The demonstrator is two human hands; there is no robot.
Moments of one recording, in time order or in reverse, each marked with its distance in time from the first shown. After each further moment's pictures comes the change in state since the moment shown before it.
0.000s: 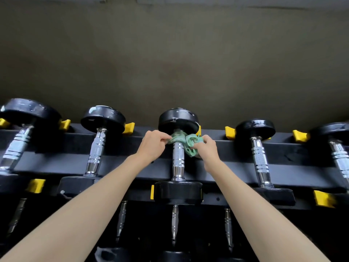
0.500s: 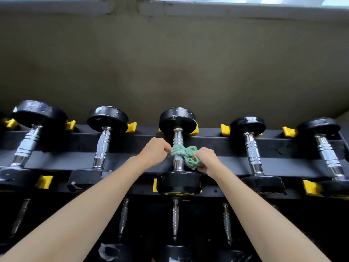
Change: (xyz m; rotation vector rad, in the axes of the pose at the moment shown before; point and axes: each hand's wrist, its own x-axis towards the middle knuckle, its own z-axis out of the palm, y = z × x) left_hand -0.038 0.012 -0.010 0.181 -0.220 0.053; right_hand -0.023 0.014 -0.009 -0.147 -0.093 0.219
